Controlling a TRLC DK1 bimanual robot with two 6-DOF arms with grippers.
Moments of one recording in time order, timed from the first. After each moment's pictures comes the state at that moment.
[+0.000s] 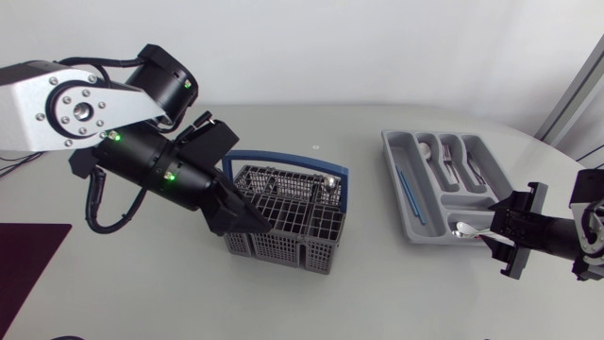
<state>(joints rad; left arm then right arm) -0.47 1.45 1.12 -0.82 0.60 0.30 -0.44 1.46 0.49 0.12 -0.33 -1.56</state>
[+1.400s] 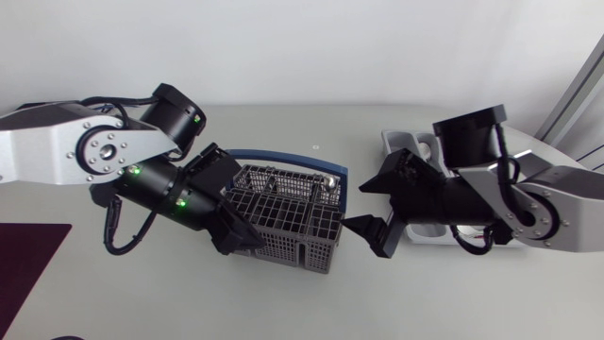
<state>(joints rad) -0.47 1.47 0.99 -0.70 0.51 0.26 0.42 1.30 0.69 -0.12 -0.35 -0.50</state>
